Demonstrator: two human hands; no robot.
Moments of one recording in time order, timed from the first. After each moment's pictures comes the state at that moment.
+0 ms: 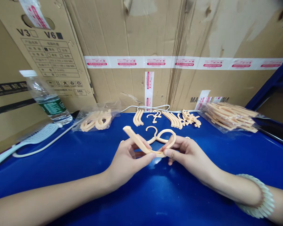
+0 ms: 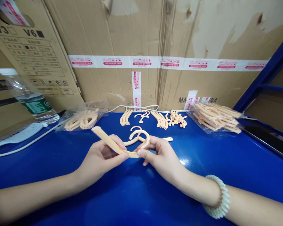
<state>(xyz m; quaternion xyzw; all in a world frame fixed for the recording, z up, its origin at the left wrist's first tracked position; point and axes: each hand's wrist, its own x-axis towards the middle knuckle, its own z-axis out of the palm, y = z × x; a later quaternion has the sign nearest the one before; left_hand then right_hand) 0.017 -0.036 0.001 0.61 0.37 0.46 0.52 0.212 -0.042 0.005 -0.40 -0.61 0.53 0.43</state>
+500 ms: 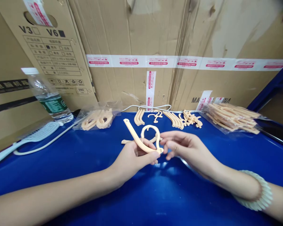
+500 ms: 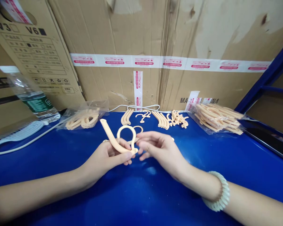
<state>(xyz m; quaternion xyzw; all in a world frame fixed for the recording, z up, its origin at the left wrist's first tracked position) 0.021 -0.035 0.004 0.58 0.38 0.39 0.61 0.214 -0.034 0.011 -0.37 -0.58 0.56 0.46</state>
